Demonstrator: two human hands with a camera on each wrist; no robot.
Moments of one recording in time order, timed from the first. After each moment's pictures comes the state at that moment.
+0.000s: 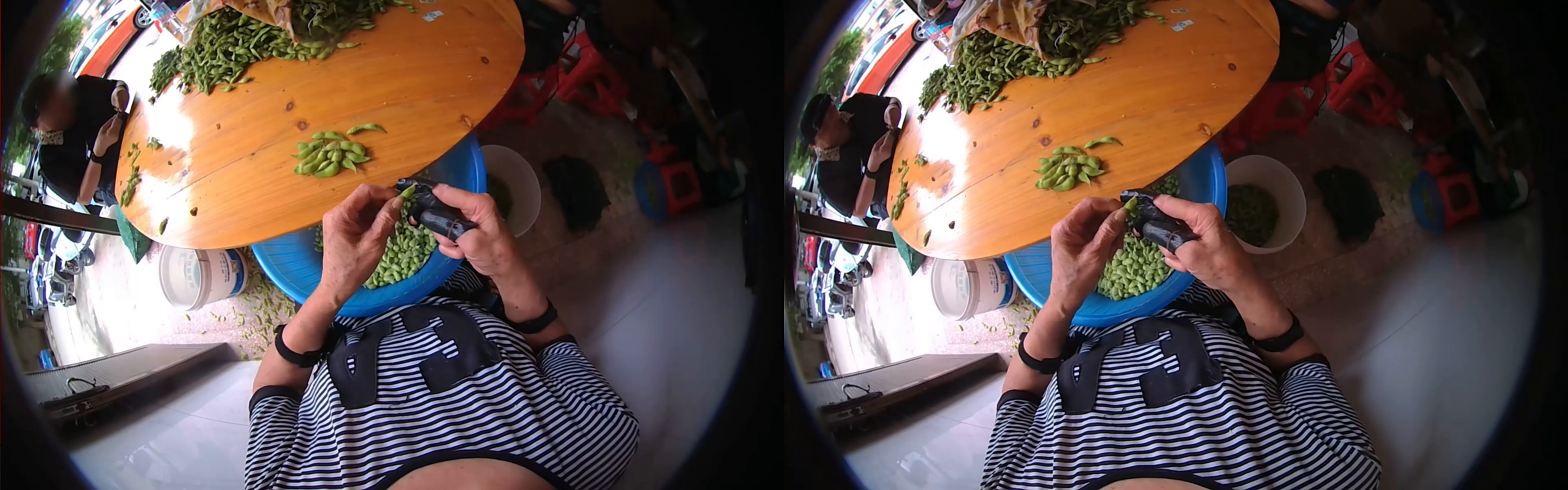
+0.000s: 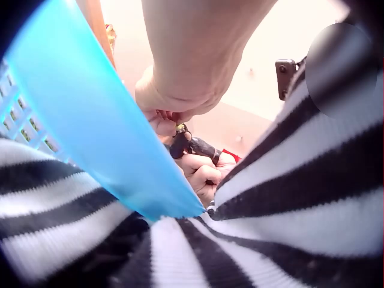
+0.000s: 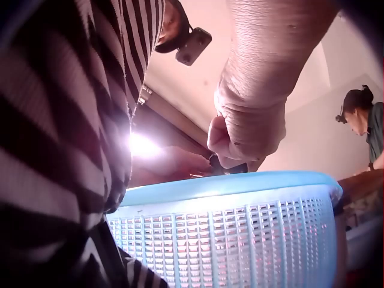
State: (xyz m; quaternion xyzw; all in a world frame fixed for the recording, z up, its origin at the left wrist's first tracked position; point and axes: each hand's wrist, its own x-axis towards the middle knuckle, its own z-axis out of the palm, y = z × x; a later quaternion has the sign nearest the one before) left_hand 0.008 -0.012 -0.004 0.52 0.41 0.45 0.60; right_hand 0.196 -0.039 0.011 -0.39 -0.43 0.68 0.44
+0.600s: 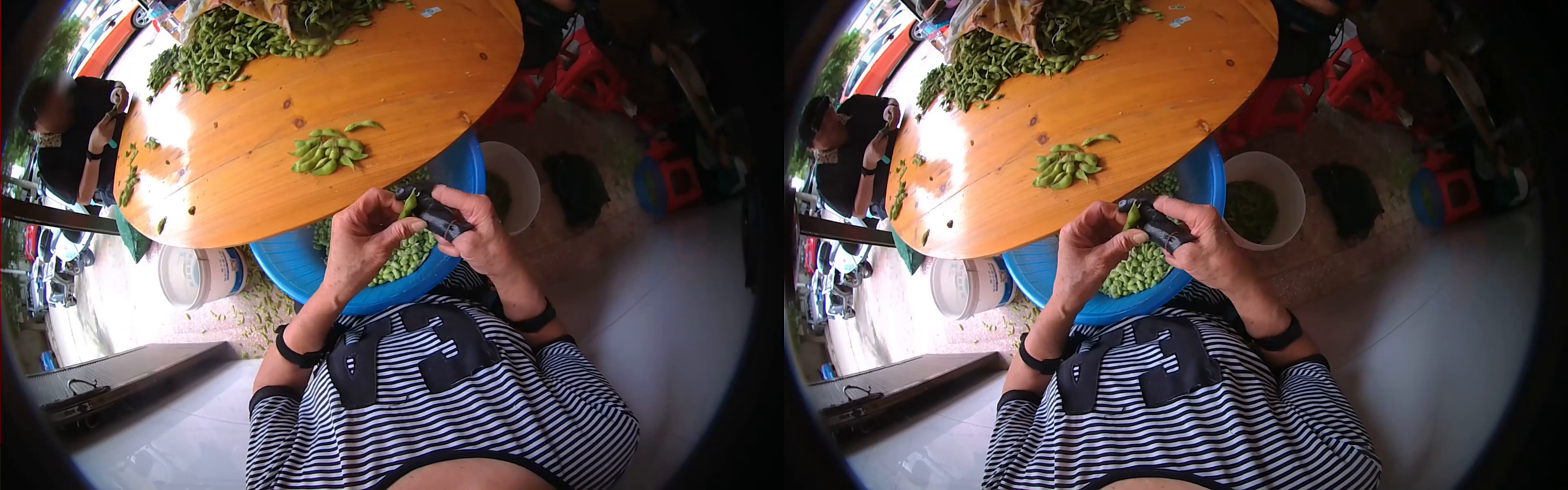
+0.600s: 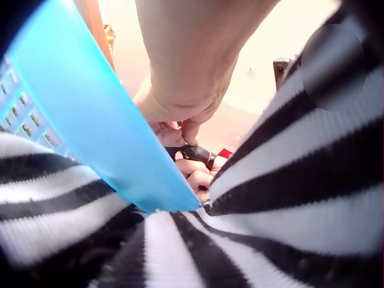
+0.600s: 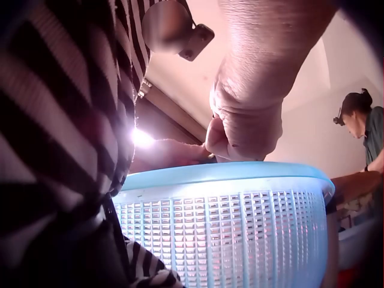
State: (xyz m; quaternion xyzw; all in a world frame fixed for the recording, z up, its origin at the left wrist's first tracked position) left_hand 0.009 -0.016 -0.013 0.50 0.35 0.43 0.66; right_hand 0.198 -0.043 -0.001 -0.41 -0.50 0.61 0.45
